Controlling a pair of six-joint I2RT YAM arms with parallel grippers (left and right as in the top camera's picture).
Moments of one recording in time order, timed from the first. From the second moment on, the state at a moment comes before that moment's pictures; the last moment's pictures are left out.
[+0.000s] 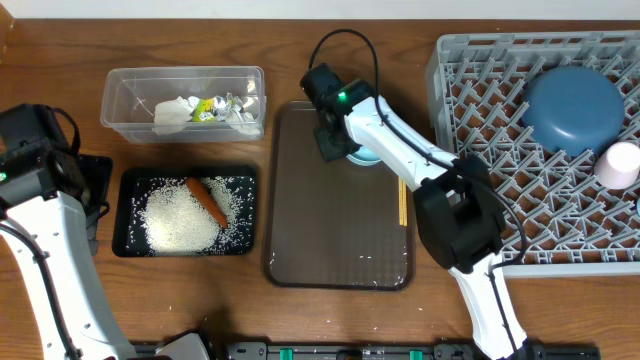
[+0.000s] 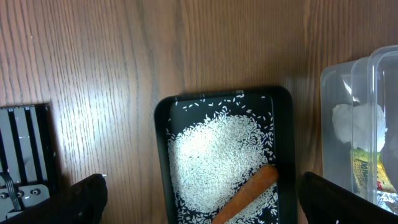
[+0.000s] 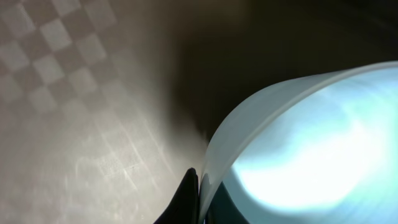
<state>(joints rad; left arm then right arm) 0.47 1.36 1.38 -1.30 -0.21 -1.01 0.60 2.33 1.96 -1.03 0.10 0.26</state>
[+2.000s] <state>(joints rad) 0.47 1.36 1.38 -1.30 -0.21 -1.01 -0.64 1.75 1.14 -0.92 -1.41 -0.27</state>
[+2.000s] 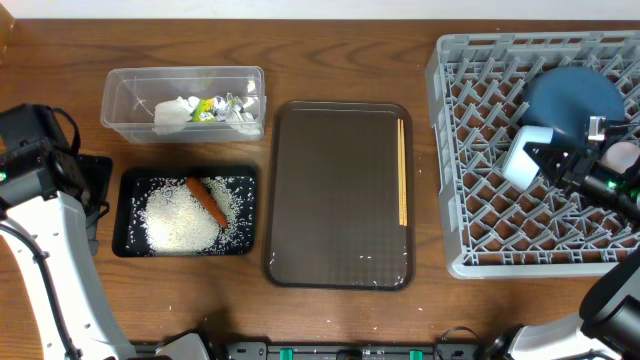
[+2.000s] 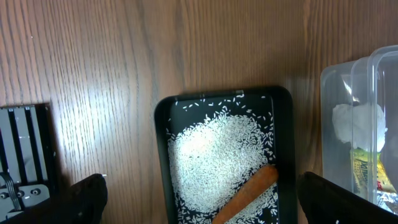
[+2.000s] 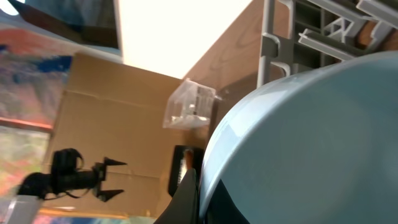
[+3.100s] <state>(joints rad) 0.47 1.36 1.38 -1.30 -0.21 -1.01 -0.73 1.35 1.17 -1.07 -0.80 0.10</state>
